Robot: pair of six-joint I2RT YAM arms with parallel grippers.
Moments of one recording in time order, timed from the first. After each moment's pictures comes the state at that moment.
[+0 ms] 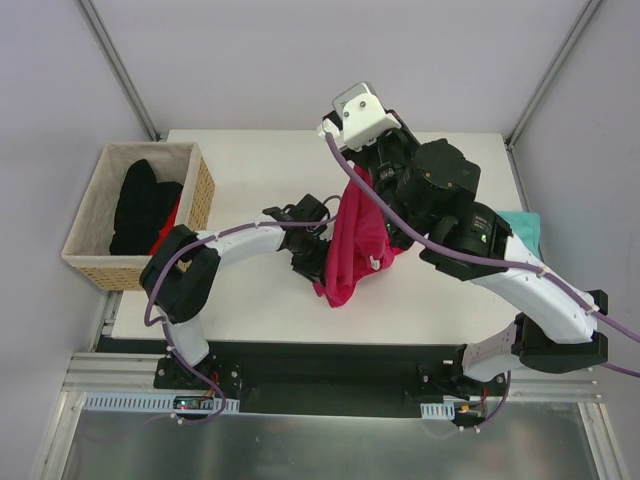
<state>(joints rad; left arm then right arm) -0.71 1.78 1.18 -0.61 0.34 -0.31 1.26 1.45 2.03 -0.37 1.03 -0.80</state>
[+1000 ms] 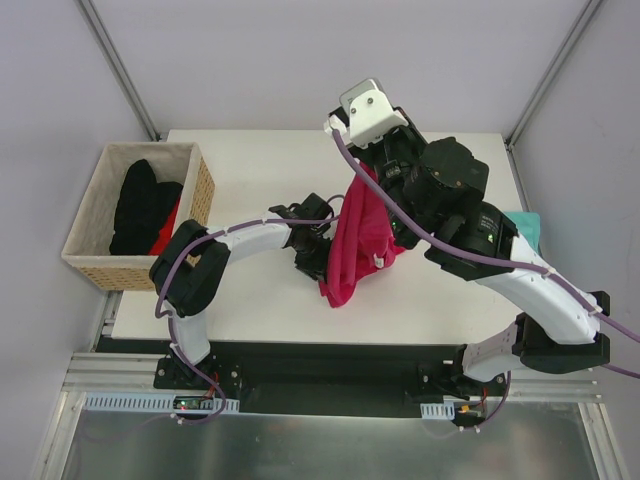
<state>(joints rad) -0.71 1.85 1.22 -0.60 0.33 -0.31 1.26 1.44 2.04 -0.38 1.04 -0.81</state>
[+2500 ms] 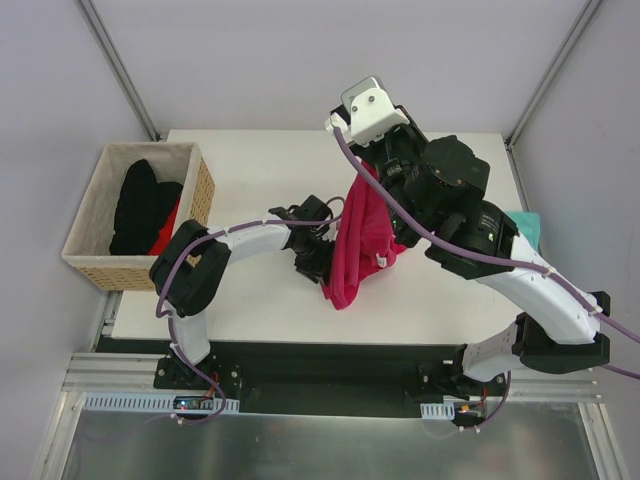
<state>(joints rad) -0.71 1.85 1.20 -0.59 0.35 -0.33 1.25 1.44 2.04 -0.37 1.04 -0.81</state>
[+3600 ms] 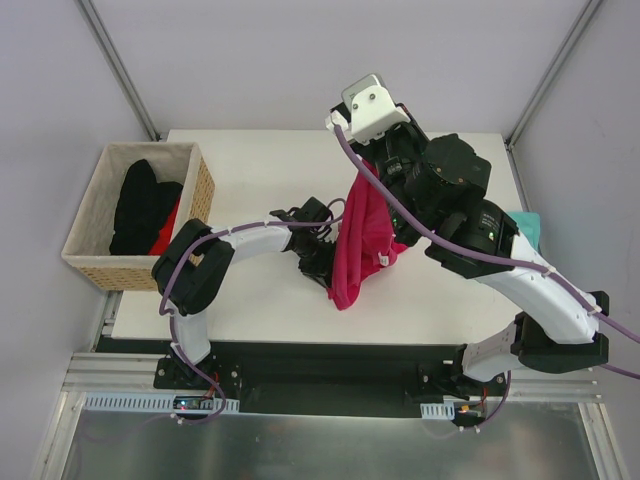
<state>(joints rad) -0.71 1.86 1.18 -0.52 0.44 -0.37 1.24 1.45 2.06 -0.37 1.04 -0.81</state>
